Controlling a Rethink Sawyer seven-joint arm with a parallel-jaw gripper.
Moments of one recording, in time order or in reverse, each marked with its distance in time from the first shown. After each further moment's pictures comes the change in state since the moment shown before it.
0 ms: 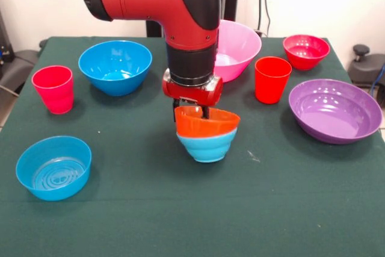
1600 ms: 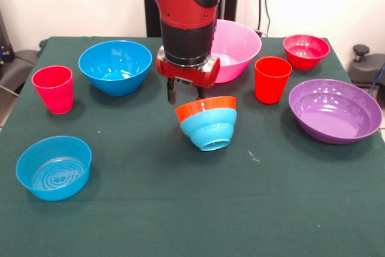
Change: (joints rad) arm 0.015 -0.103 -0.007 -0.010 0.029 0.192 0.000
